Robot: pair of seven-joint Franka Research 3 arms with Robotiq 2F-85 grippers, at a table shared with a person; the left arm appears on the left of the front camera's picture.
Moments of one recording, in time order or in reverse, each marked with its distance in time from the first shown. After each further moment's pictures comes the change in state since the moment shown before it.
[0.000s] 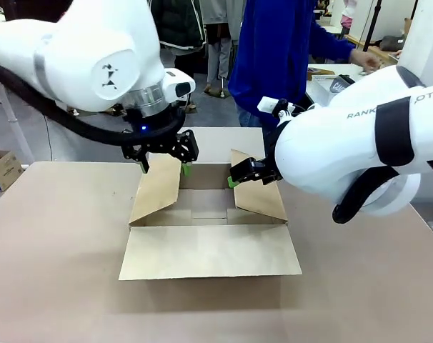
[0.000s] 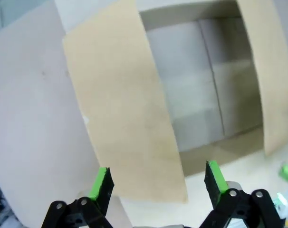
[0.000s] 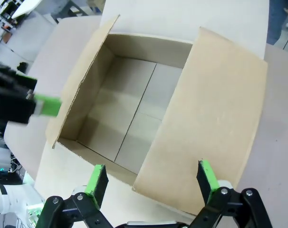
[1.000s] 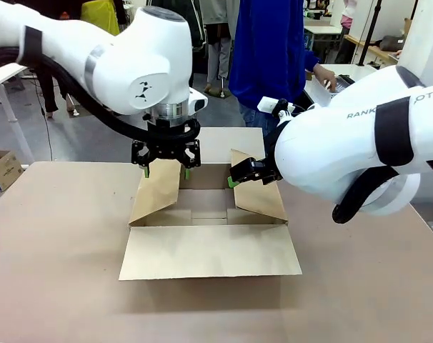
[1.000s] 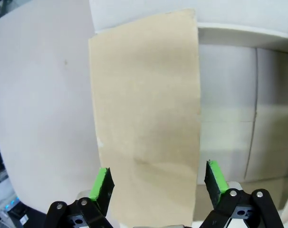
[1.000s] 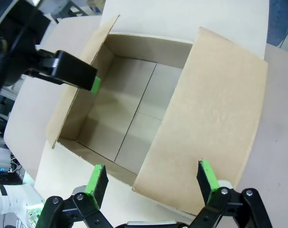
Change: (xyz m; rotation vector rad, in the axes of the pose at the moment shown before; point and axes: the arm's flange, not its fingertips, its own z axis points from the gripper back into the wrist) left arm 0.040 -0.014 -0.057 0.212 0.066 0.176; right arm 0.000 0.000 0.000 0.000 0.000 0.000
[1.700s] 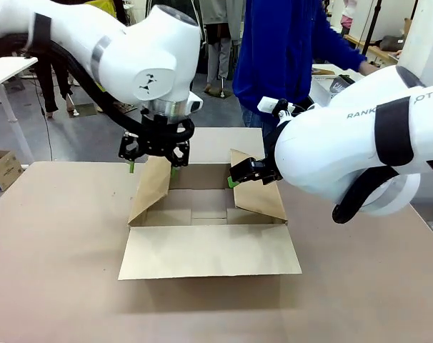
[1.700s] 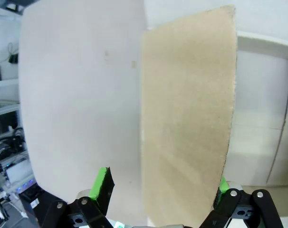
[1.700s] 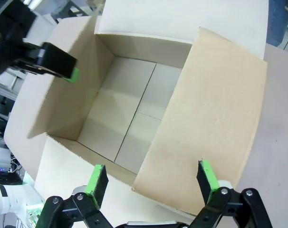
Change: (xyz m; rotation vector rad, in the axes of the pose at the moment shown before) left arm 0.002 0.027 0.017 0.131 0.004 0.047; right arm 0.000 0.000 0.000 0.000 0.000 0.000
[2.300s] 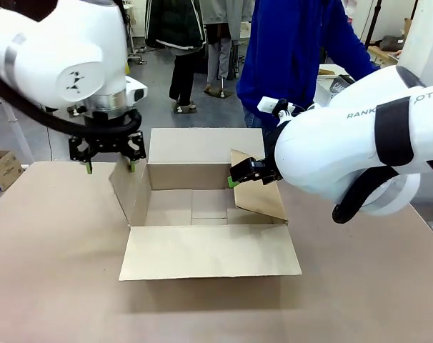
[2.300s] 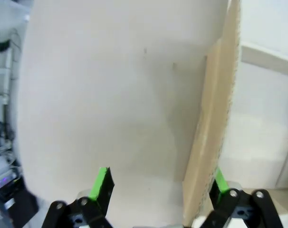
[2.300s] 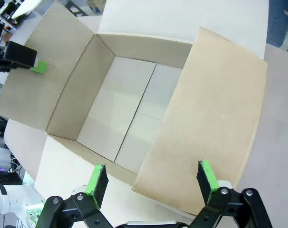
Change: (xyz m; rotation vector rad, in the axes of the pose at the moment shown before) left arm -0.004 0.103 -0.025 -0.136 -0.011 0.125; right arm 0.000 0.000 0.000 0.000 0.000 0.000
